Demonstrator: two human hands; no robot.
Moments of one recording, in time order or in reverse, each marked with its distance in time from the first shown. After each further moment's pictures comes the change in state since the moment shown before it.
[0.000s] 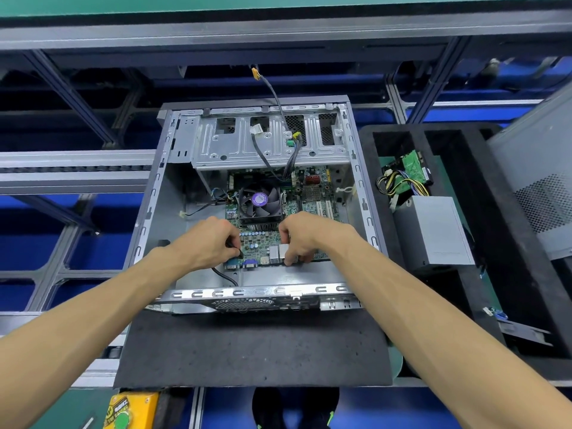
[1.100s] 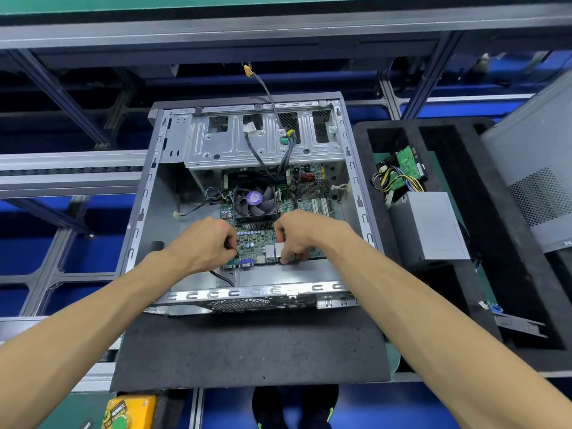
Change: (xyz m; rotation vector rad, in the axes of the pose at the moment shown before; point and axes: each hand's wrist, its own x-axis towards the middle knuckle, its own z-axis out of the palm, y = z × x) left_hand -0.001 0.006 0.001 0.063 0.027 -0.015; right_hand -0.006 -0.003 -0.003 0.032 -0.015 0.004
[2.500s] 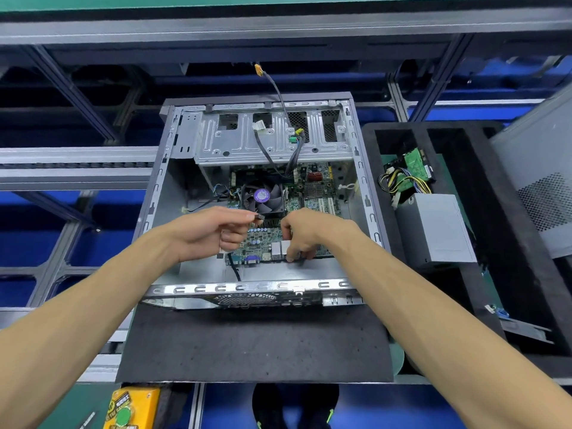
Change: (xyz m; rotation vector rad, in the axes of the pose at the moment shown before) left_hand 0.001 -0.002 -0.020 -1.569 -0.487 -0.166; right_hand 0.003 0.001 0.001 0.011 0.004 0.006
